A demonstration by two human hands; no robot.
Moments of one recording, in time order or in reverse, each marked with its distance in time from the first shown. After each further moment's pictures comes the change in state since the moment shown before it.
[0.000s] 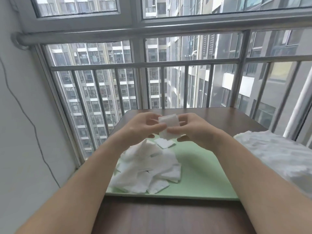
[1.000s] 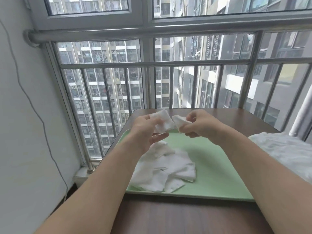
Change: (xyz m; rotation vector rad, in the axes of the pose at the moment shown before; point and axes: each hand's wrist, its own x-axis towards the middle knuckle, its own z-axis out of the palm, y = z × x) left_hand -0.007 -0.004 0.004 -0.744 0.316 -0.319; right_hand 0.019 -0.007 0.010 -0.244 0.229 0.113
